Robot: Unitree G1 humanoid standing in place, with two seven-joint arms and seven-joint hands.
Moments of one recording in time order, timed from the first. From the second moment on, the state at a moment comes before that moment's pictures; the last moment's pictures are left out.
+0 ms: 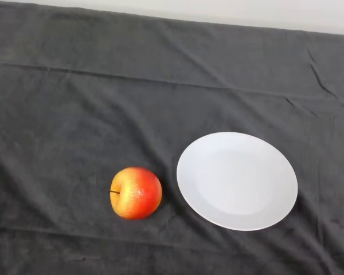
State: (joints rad) left arm -0.31 0.49 0.29 1.18 -0.17 -0.79 0.46; right arm -0.44 -0.37 -0.83 1.76 0.01 -1.23 -0.29
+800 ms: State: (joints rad) left arm -0.35 0.49 0.30 1.12 -0.16 -0.69 0.44; right arm -0.44 -0.37 -0.83 1.76 0.01 -1.23 -0.29
